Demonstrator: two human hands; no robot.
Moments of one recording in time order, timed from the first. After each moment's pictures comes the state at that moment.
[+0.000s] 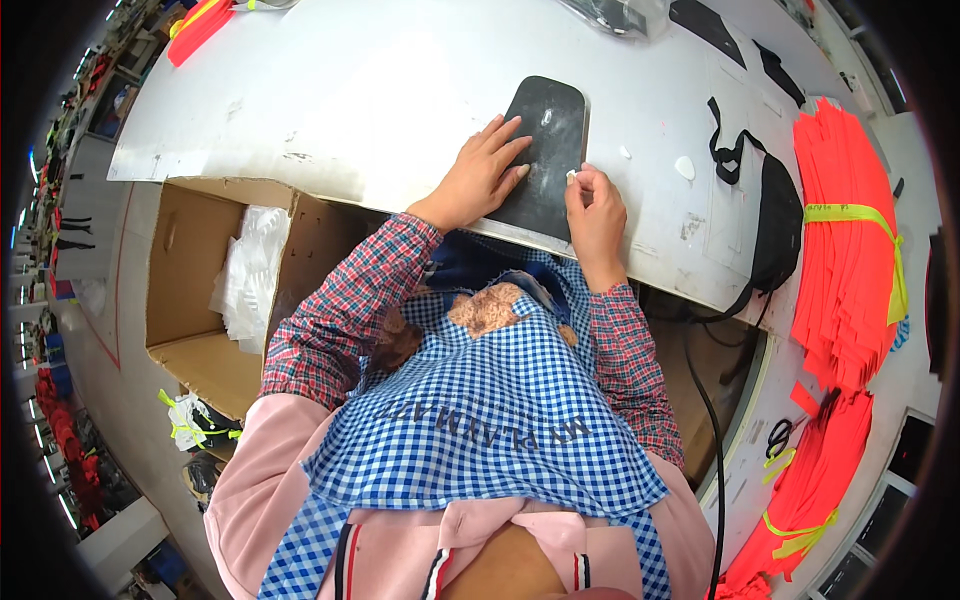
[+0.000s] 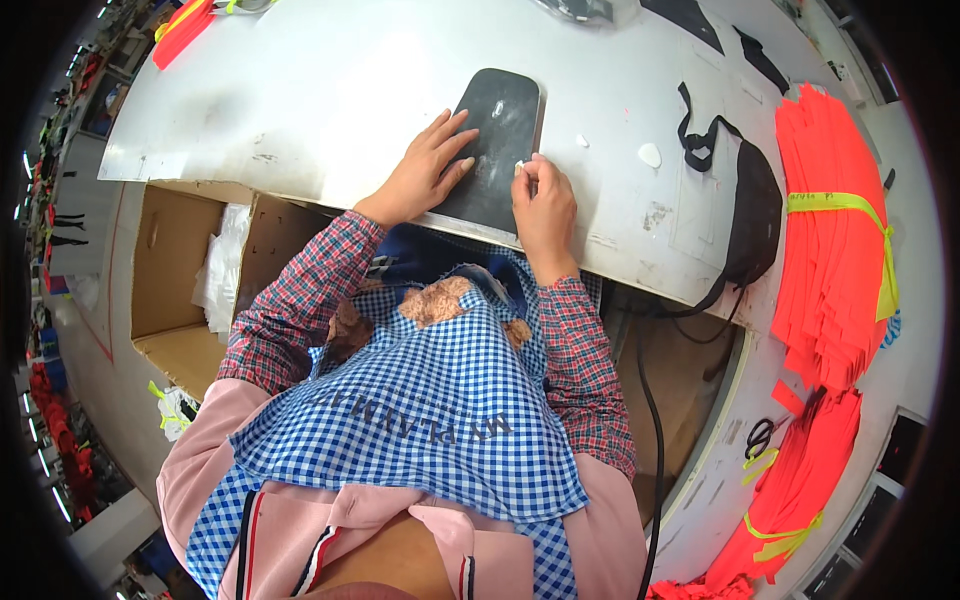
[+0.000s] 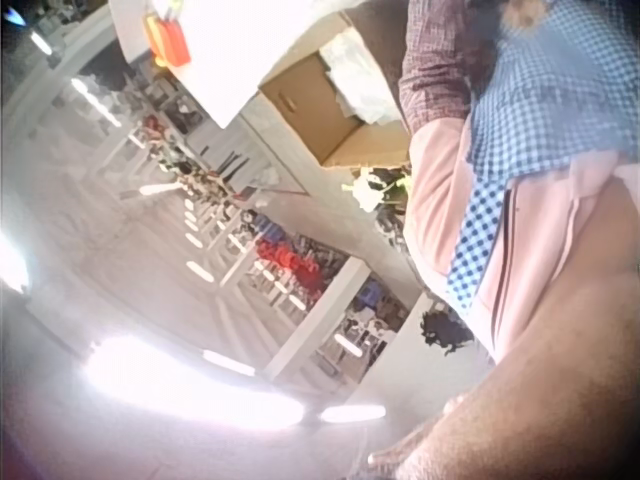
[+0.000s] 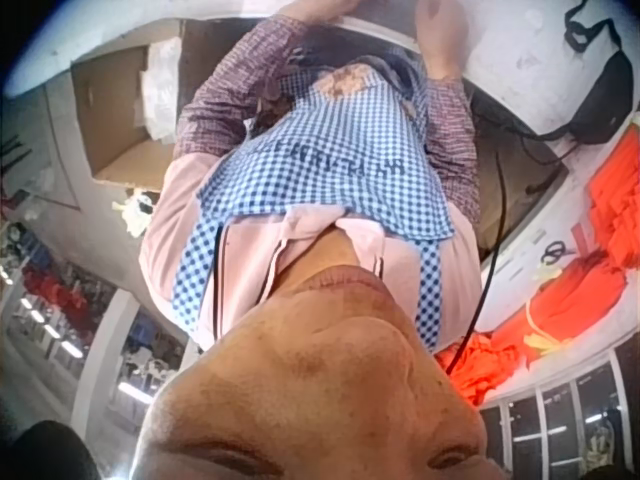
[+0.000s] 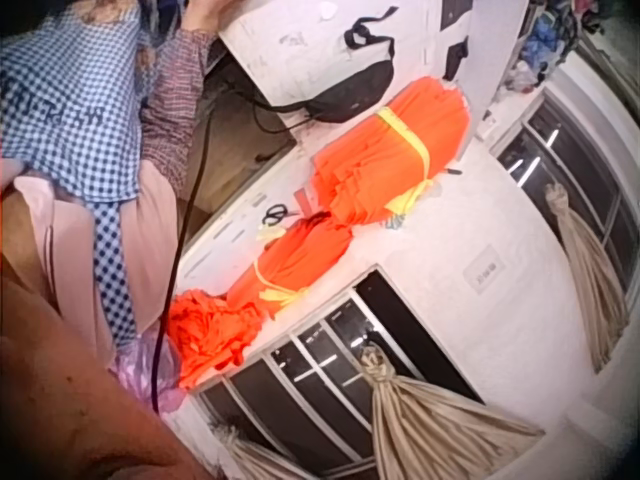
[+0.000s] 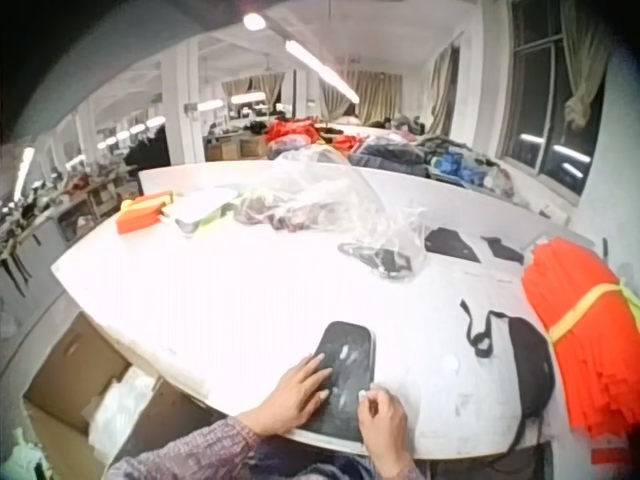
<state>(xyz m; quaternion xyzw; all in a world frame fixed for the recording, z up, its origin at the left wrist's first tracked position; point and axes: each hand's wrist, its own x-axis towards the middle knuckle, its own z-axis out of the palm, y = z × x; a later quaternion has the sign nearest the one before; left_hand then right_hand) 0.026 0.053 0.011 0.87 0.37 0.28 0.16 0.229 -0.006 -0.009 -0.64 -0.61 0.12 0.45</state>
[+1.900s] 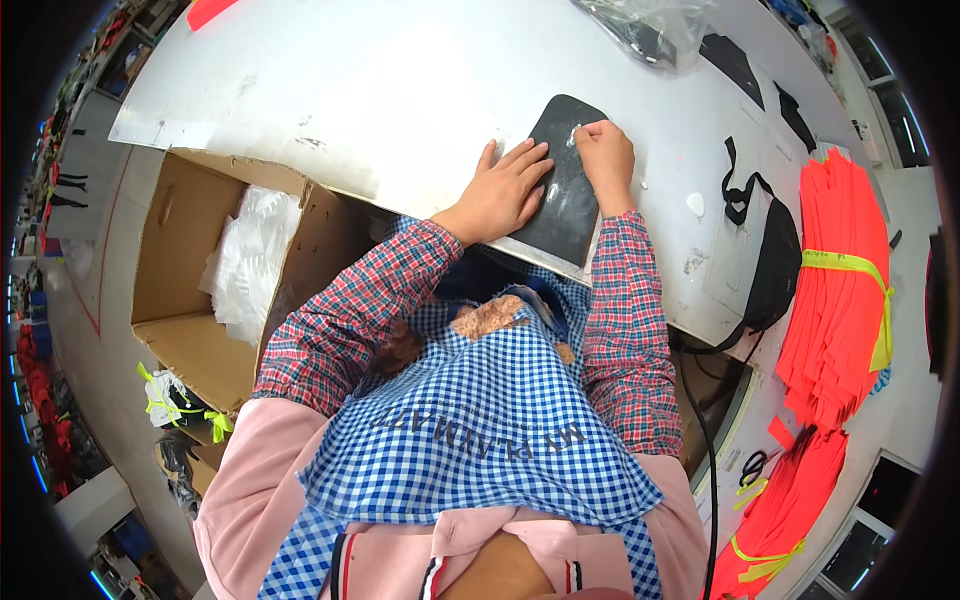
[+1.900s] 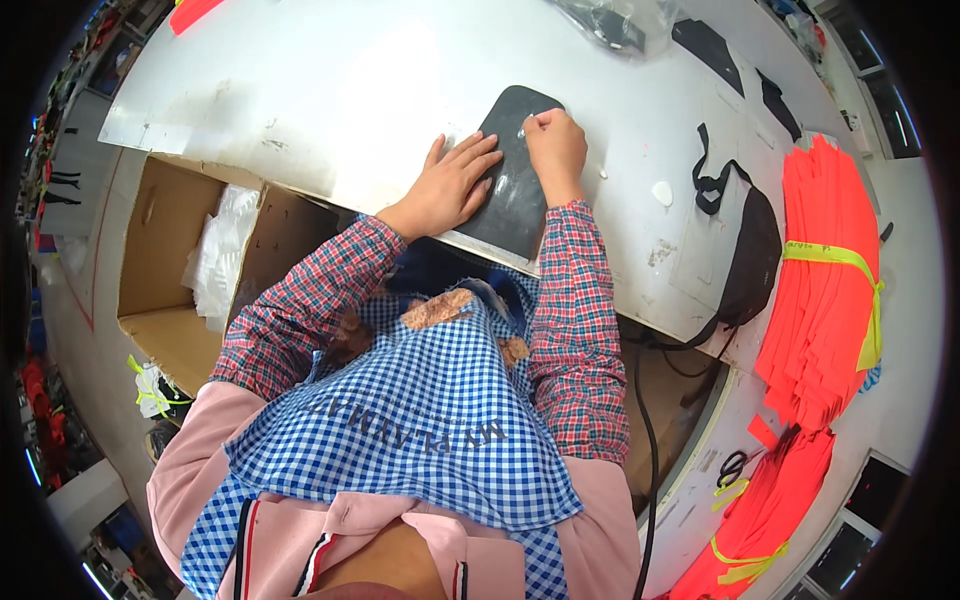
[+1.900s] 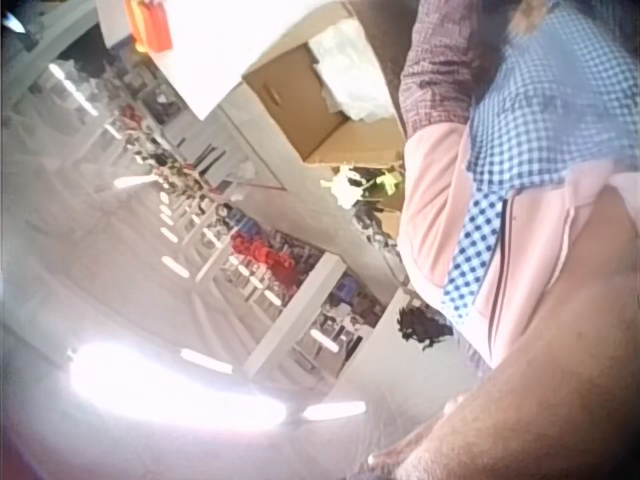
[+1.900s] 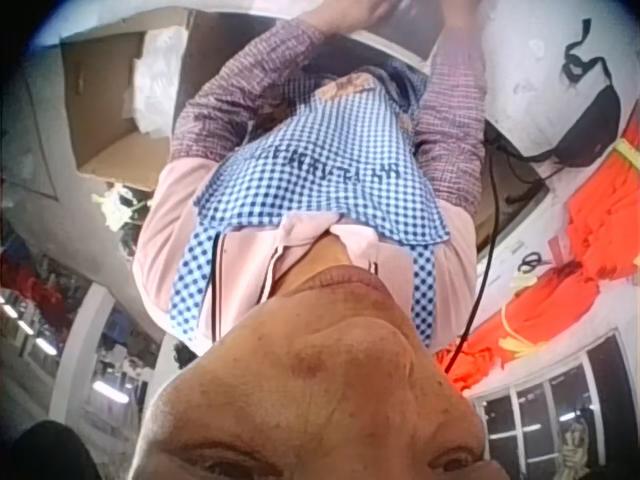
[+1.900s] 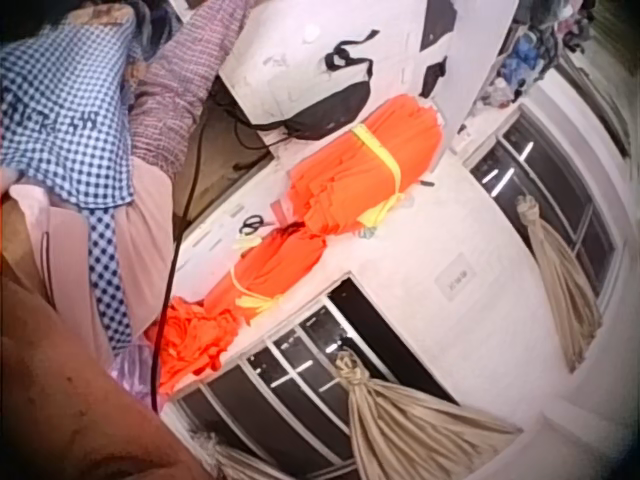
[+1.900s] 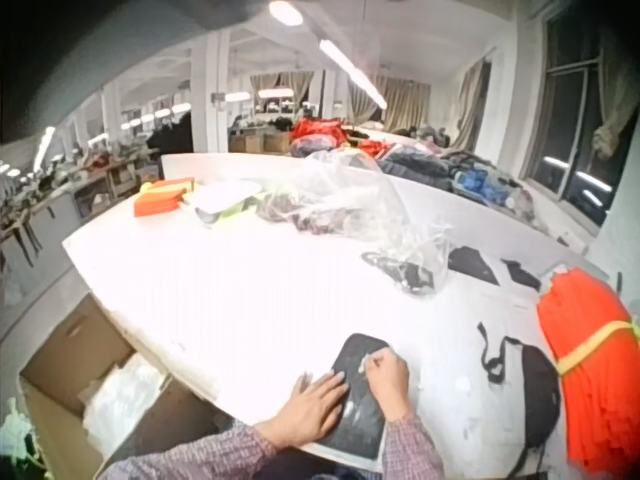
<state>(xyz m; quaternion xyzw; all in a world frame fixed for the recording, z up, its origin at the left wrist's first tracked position) 0.028 0.049 -0.003 0.87 0.42 0.23 0.12 0.219 0.117 0.013 -0.71 -0.59 0.16 0.33</state>
